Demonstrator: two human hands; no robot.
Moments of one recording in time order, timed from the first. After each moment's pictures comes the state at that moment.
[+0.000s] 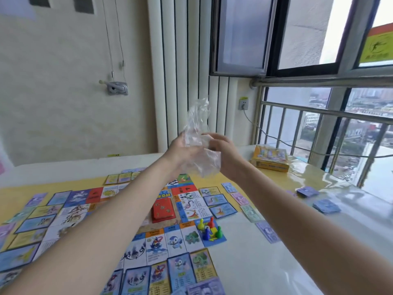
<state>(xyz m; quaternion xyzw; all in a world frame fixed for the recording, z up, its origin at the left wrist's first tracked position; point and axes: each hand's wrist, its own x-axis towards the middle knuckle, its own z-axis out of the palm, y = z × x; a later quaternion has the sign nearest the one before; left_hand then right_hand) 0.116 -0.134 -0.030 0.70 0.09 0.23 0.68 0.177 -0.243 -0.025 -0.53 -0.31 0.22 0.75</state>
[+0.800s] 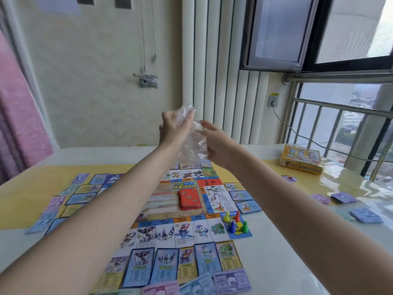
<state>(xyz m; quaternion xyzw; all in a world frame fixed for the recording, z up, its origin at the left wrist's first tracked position) 0.068 -0.102 -0.006 0.72 0.27 0.40 0.50 0.115 -0.191 -0.005 -0.61 -0.34 0.28 0.66</state>
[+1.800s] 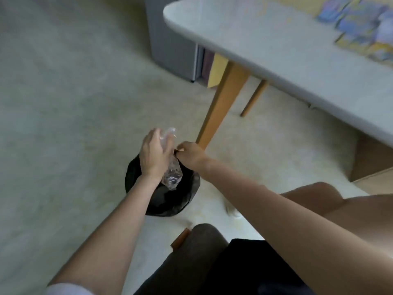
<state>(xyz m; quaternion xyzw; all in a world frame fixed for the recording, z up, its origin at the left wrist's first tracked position) -0.450 -0.074 -0.418 0.60 0.66 0.40 0.17 -0.350 -0.089 -0.353 -0.65 -0.61 0.44 0.10</state>
